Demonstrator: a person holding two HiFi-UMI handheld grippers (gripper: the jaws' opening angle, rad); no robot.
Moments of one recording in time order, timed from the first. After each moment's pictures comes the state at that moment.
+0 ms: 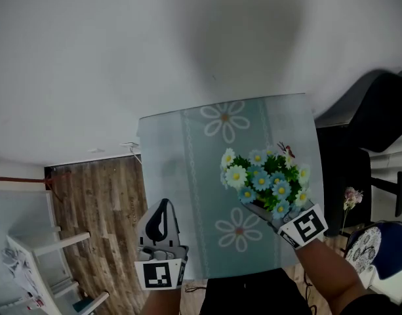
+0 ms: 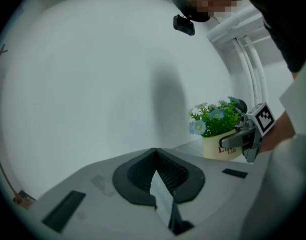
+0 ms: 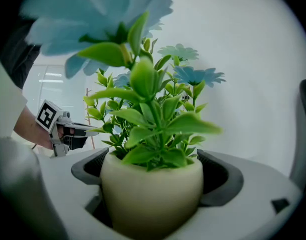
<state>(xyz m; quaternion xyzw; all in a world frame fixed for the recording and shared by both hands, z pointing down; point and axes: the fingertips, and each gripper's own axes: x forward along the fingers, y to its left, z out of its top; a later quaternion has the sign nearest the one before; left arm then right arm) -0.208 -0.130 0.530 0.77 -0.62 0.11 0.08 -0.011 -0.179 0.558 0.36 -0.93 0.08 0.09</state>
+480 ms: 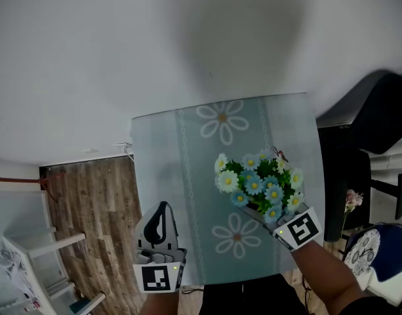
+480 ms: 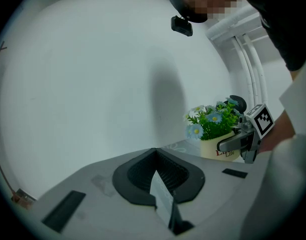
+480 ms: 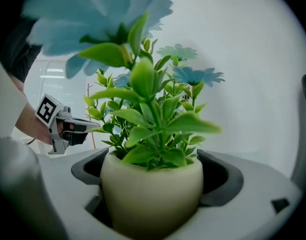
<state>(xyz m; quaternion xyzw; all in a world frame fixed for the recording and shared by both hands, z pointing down) -0.201 -0.134 0.556 0.78 -0.62 0.11 0.08 -0.013 -0.182 0.590 0.35 -0.93 0.08 0.11</state>
